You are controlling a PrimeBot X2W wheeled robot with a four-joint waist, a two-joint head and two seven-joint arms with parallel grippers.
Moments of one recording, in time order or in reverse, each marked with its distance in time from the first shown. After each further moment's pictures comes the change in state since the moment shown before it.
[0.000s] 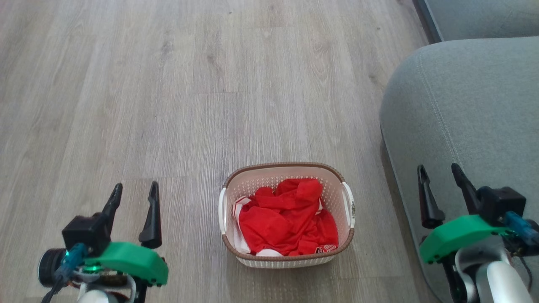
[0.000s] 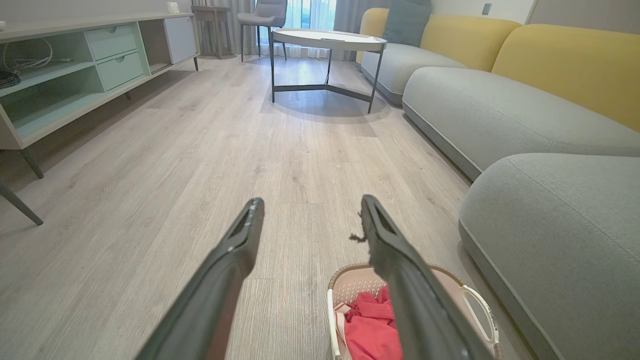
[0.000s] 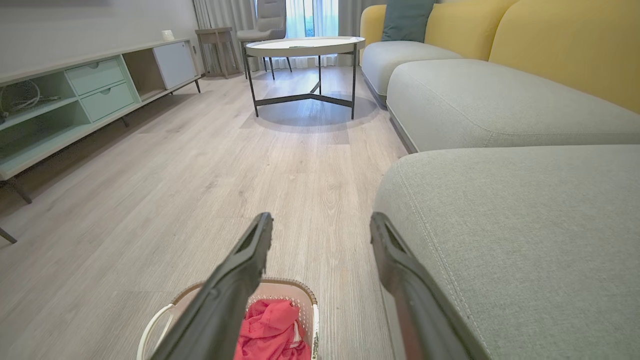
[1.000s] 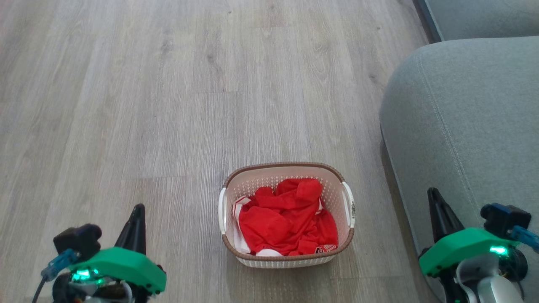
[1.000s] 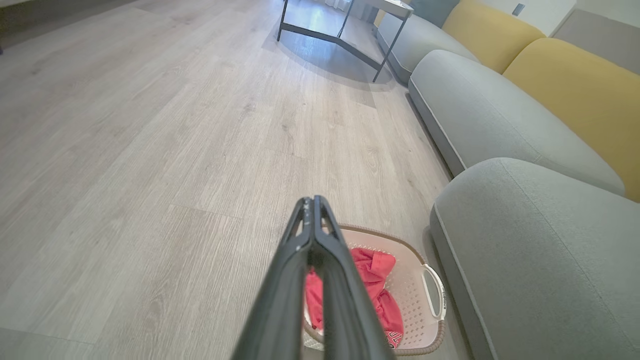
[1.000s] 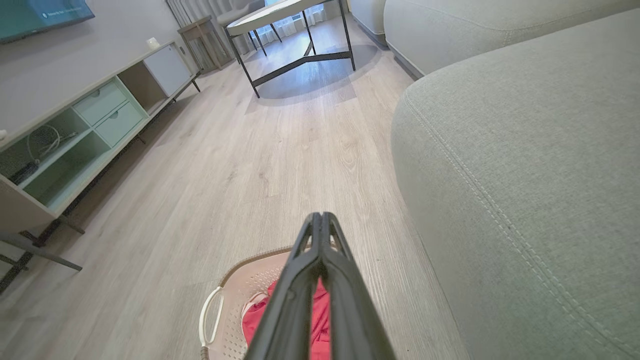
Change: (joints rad) left arm 0.021 -0.042 0.032 0.098 -0.219 -0.046 0.026; right arm 0.035 0.012 -0.003 0.082 0.243 0.000 0.018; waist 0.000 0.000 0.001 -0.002
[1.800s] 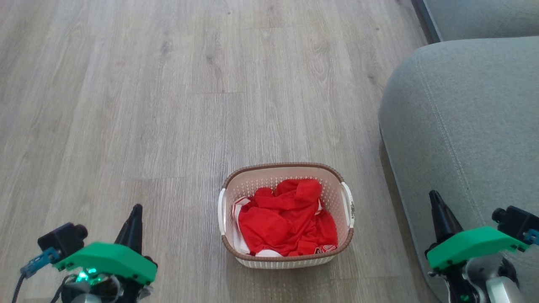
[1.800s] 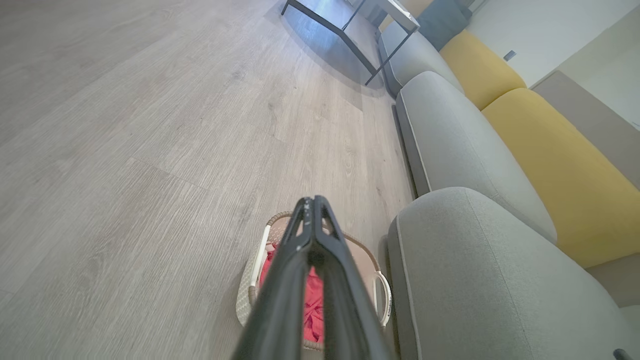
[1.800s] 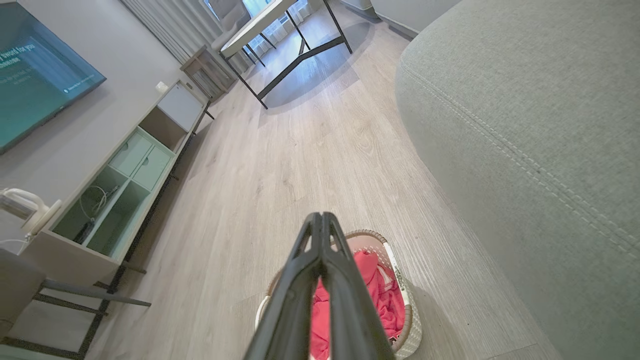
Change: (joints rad) left arm -0.024 -0.037 0.064 0.060 -0.234 -0.062 0.034; right arm -0.012 0.000 -0.012 0.036 0.276 0.000 0.027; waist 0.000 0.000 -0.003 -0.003
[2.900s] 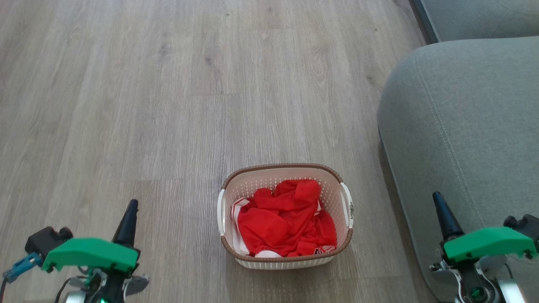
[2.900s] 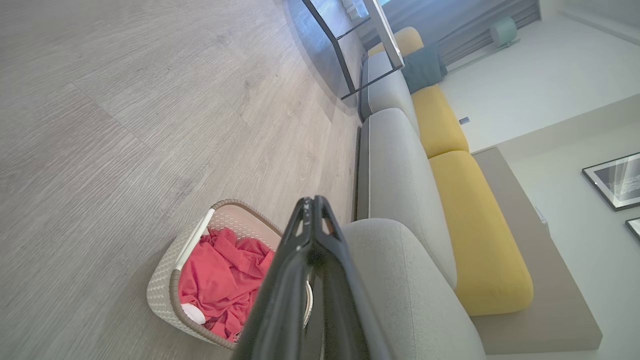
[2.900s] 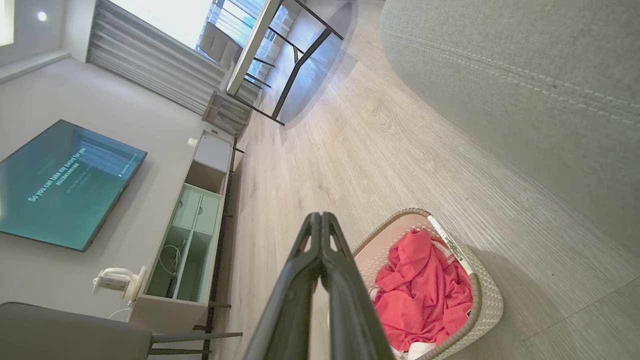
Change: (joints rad) left arm -0.041 -0.056 0.095 0.077 -0.318 -0.080 0.052; right arm -0.023 0.000 -0.029 0.053 0.378 0.000 0.035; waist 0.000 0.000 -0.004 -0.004
